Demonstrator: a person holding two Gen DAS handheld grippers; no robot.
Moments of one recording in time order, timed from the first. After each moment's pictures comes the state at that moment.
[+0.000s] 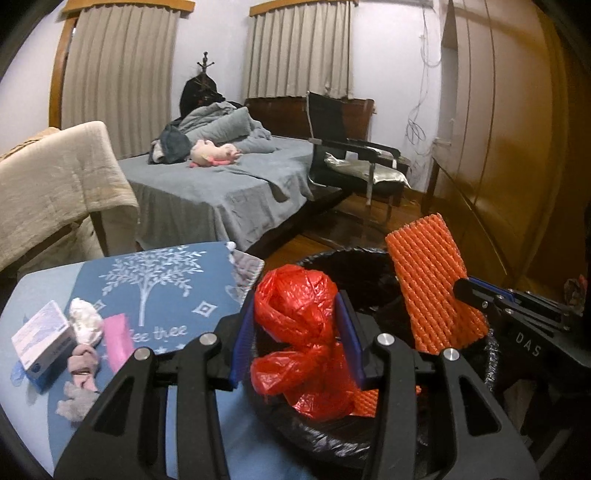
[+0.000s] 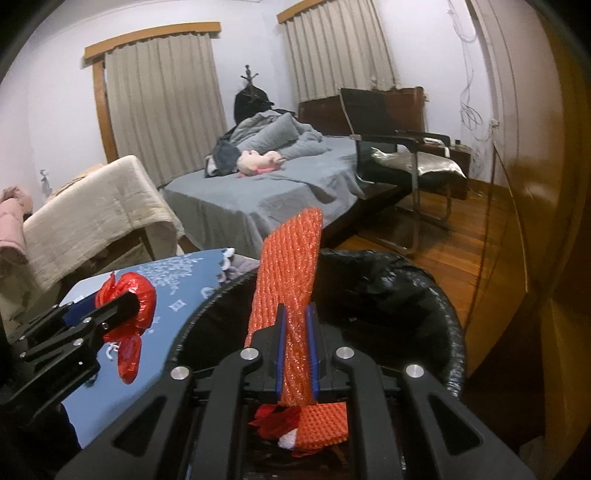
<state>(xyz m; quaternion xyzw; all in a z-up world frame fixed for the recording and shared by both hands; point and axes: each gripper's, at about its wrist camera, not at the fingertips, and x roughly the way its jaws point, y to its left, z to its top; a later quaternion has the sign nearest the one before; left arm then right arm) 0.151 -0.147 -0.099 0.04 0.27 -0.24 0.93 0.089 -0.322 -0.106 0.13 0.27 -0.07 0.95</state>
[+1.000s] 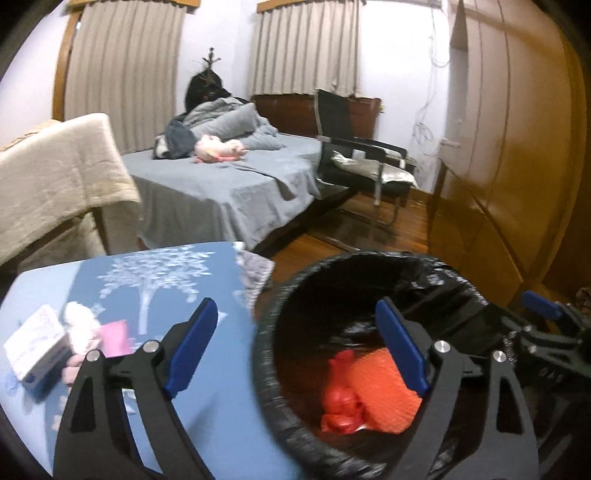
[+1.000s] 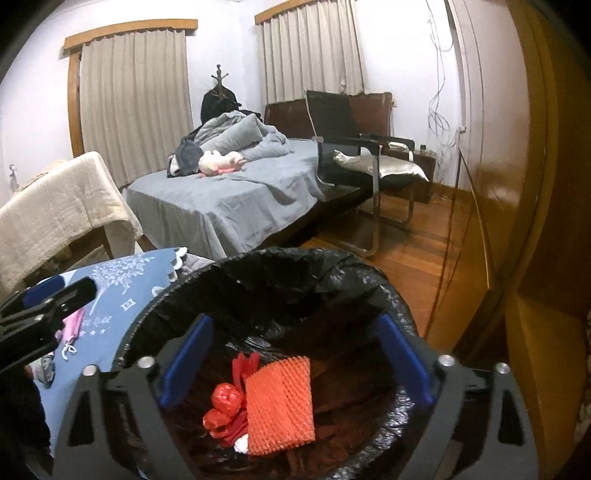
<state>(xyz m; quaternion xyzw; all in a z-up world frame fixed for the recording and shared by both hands) 0.181 -0.130 -0.105 0.03 0.27 -0.22 0.94 0.089 -0.335 -0.116 0.10 0.27 -0.15 0.95</state>
